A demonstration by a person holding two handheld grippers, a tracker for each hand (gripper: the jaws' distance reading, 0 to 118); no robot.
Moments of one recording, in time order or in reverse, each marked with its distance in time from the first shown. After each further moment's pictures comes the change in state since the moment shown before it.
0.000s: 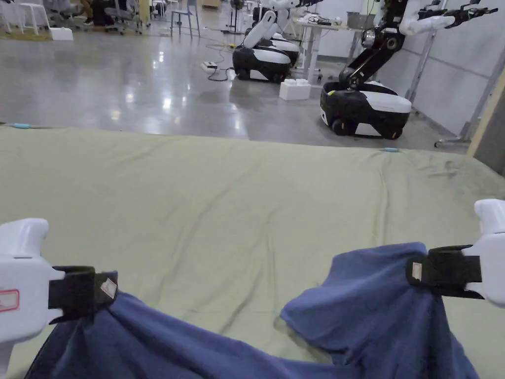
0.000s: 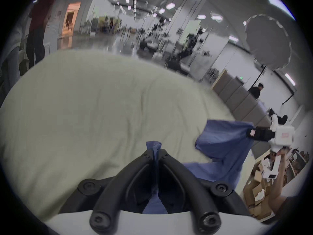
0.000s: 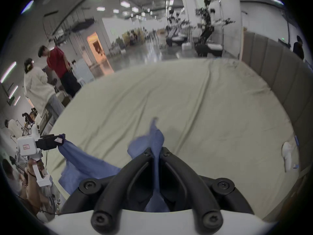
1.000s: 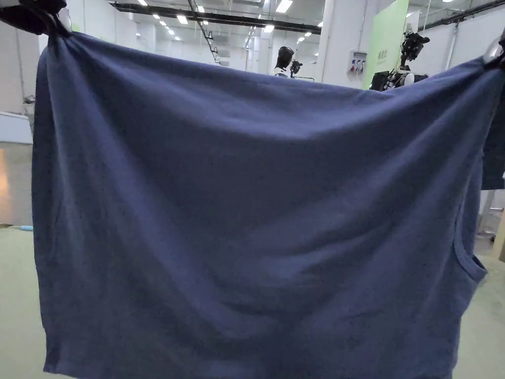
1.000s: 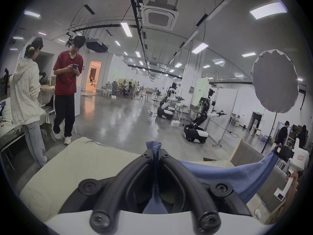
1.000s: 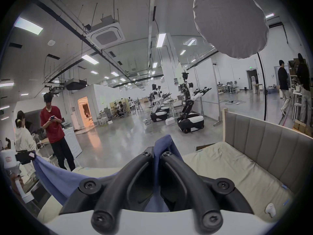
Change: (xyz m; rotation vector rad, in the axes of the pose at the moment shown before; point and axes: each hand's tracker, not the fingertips) left arm 0.070 0.373 0.070 0.545 0.270 -0.093; right arm -0.046 0.328 0.050 0.635 -0.155 -0.086
